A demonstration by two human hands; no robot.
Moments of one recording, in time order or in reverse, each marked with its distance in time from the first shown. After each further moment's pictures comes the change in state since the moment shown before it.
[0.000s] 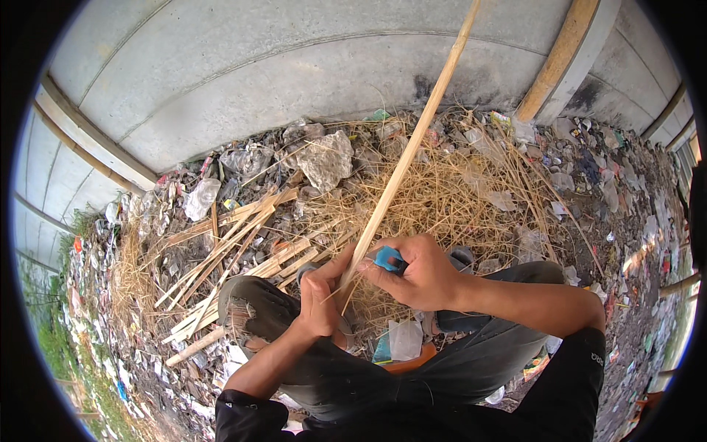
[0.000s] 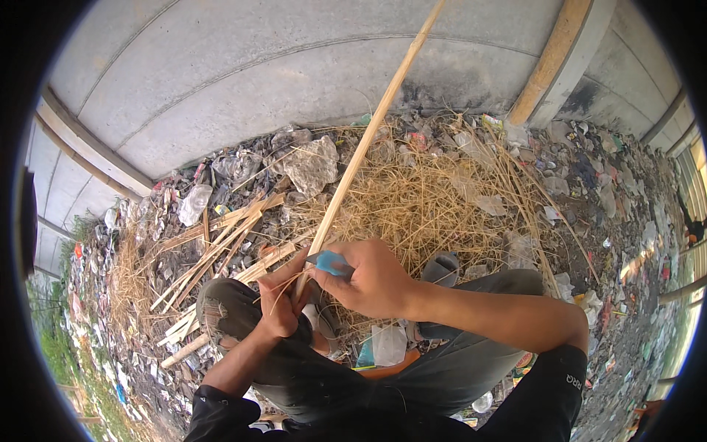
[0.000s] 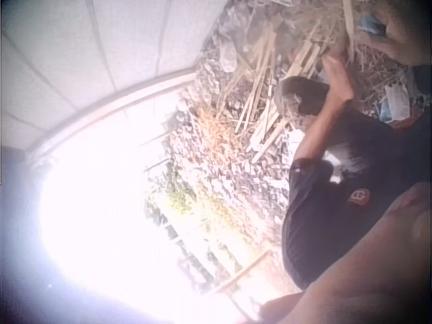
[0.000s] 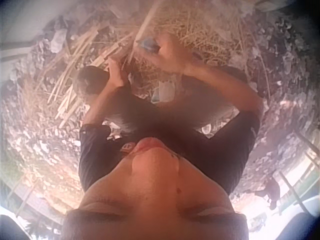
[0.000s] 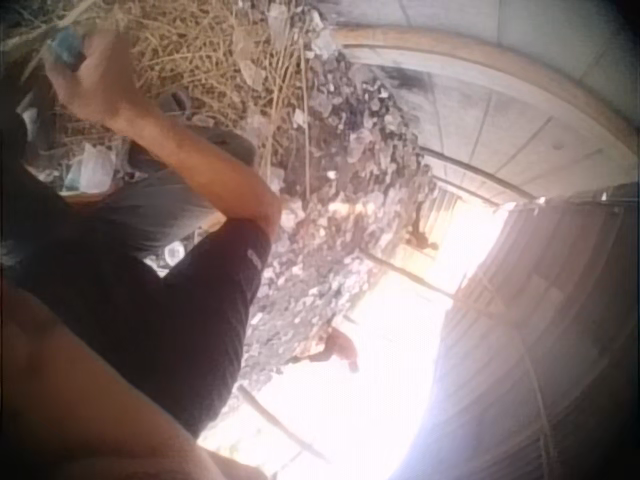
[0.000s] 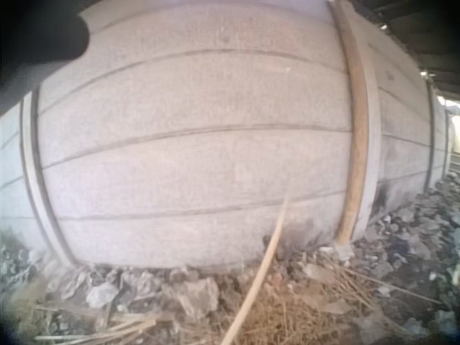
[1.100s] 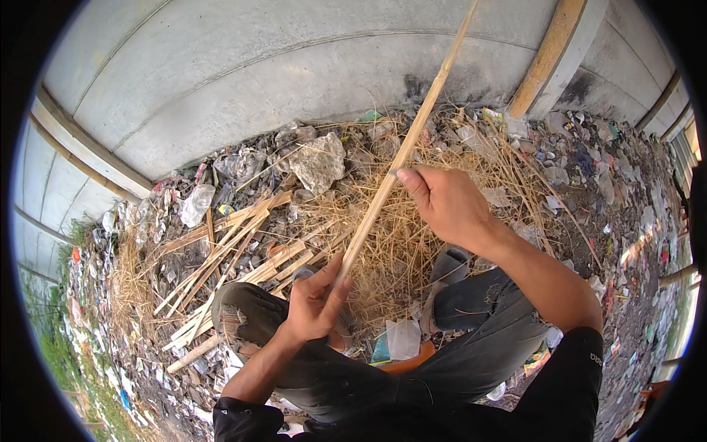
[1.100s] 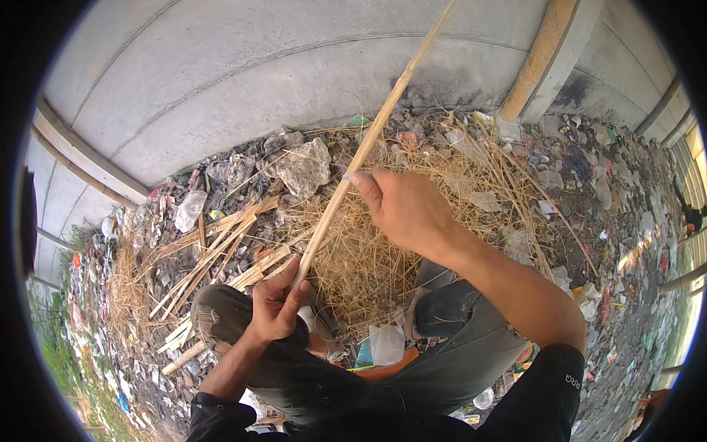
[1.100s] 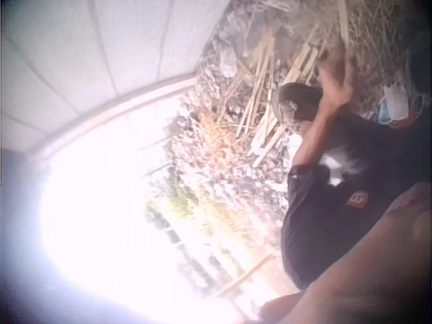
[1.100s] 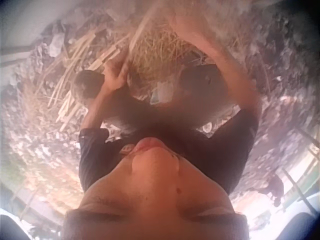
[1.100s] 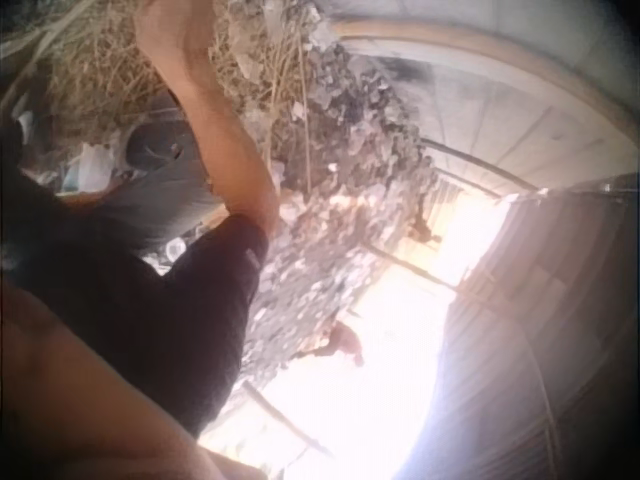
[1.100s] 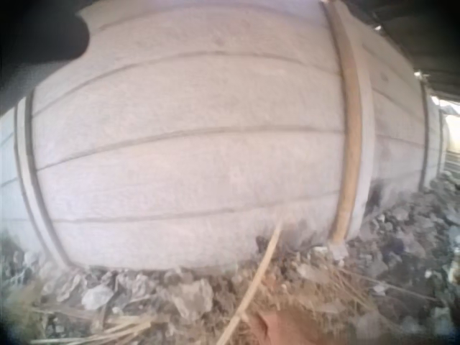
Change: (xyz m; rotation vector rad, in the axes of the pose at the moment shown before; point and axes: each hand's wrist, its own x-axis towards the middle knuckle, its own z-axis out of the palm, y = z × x) left_hand -0.013 -0.006 -0.007 0.196 0.038 -0.036; right_hand 0.030 0.017 -0.067 -0.692 0.223 0.107
